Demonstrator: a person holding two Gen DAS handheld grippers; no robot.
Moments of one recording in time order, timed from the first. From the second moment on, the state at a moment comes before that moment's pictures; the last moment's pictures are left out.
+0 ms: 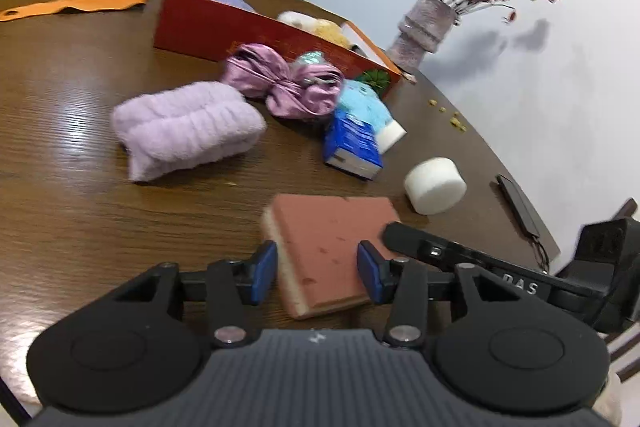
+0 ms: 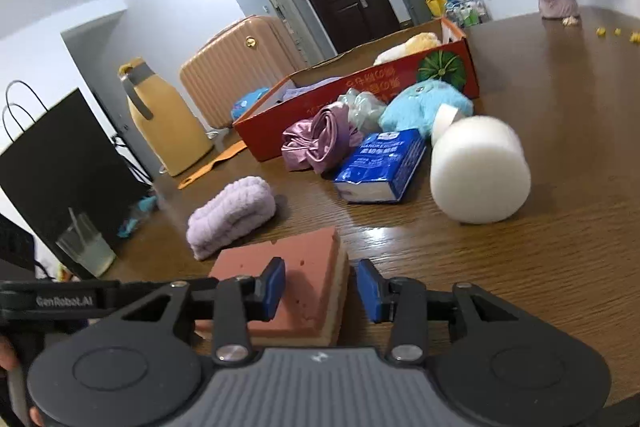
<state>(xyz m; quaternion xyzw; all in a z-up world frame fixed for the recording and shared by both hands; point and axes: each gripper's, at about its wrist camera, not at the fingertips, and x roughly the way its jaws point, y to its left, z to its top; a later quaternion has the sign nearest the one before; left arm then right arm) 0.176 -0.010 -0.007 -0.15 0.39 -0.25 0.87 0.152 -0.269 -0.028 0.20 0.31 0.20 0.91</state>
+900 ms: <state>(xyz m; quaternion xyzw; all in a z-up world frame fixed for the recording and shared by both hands) 0.434 -0.002 0.050 0.05 0.33 -0.19 0.92 0.482 -0.186 -0.004 0.17 0.43 0.21 0.86</state>
